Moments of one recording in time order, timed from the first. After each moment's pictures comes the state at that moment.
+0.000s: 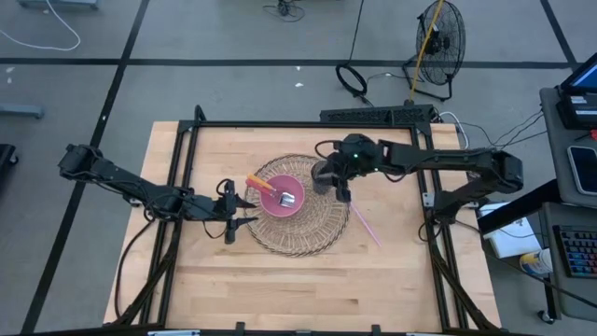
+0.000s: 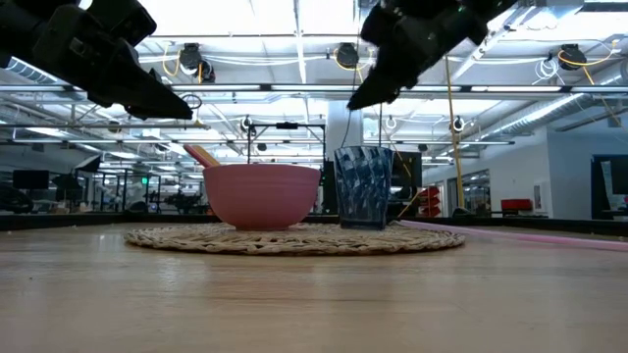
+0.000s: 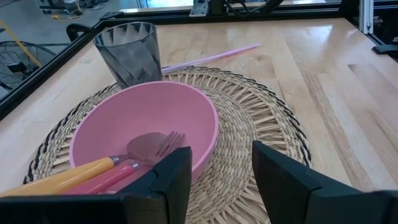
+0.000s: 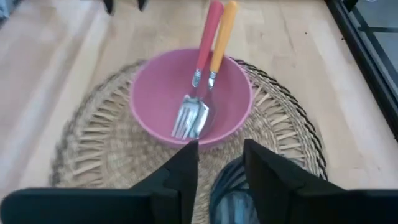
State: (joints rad) left arm -0.31 0.94 0.32 0.21 -0.37 -0.11; right arm -0.24 1.42 1.02 -0.24 -0.20 -0.17
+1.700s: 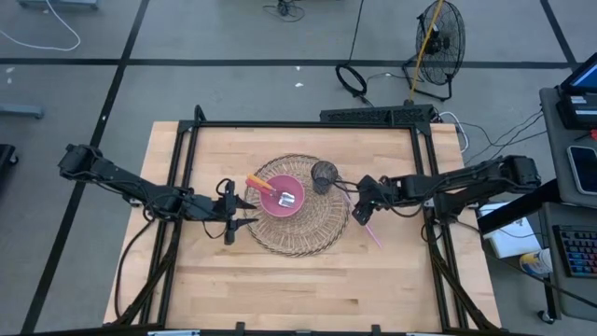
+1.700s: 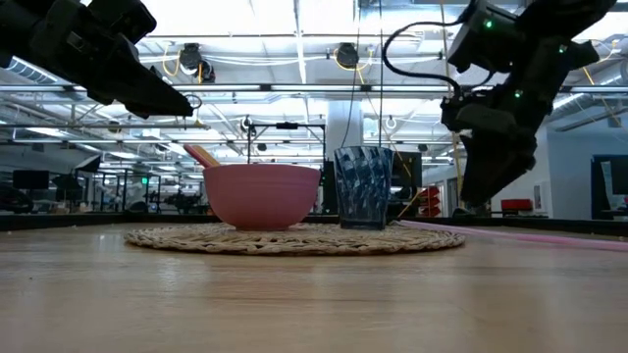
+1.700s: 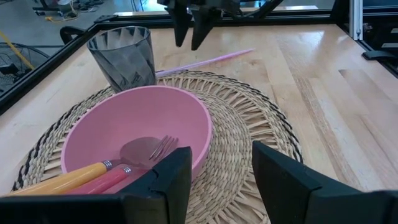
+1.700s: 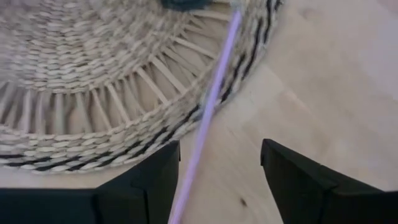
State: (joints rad) left arm -0.31 0.94 0.32 0.23 -0.34 -0.11; right arm 0.00 1.24 0.59 -0.44 0.20 0.69
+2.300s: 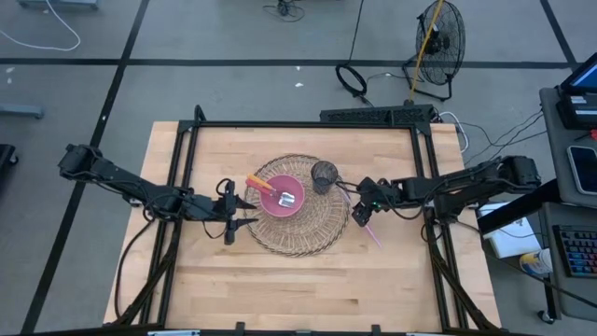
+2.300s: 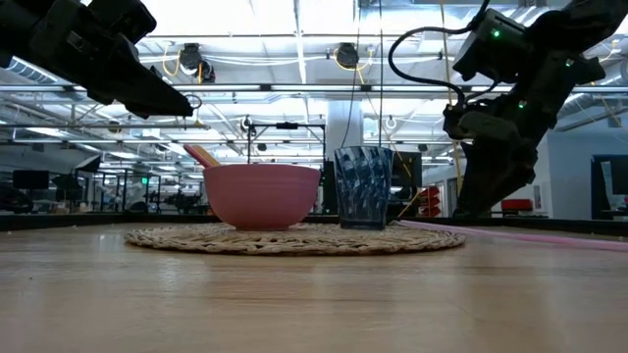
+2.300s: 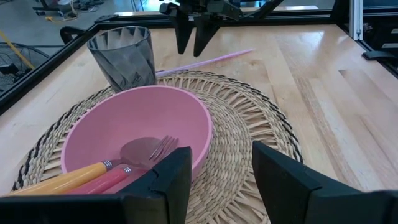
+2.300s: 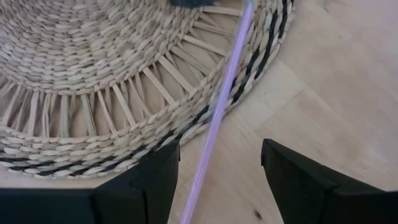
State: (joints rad) left arm -0.31 0.94 0.32 0.23 -0.35 -0.11; right arm -0.01 1.25 0.51 -0.28 0.18 0.69
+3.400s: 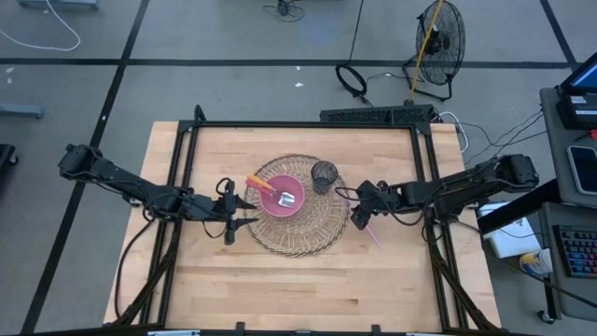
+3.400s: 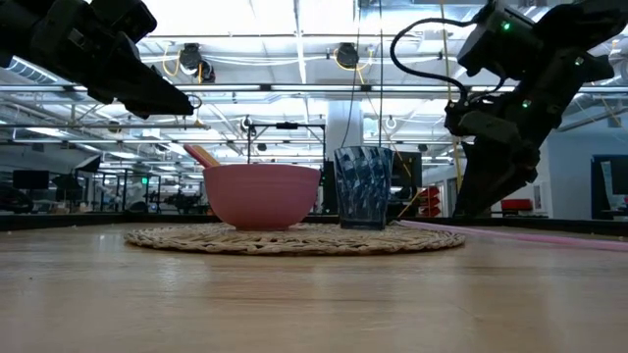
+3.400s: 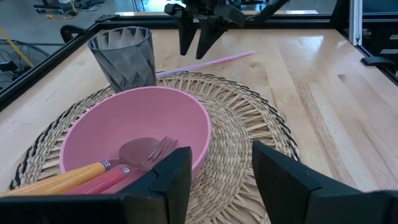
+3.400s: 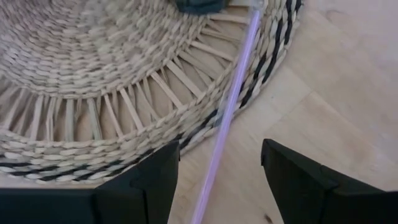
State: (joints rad) left arm -0.31 0.94 0.32 0.24 -0.35 -0.13; right arm 0.07 1.27 0.51 -0.26 0.27 0.74
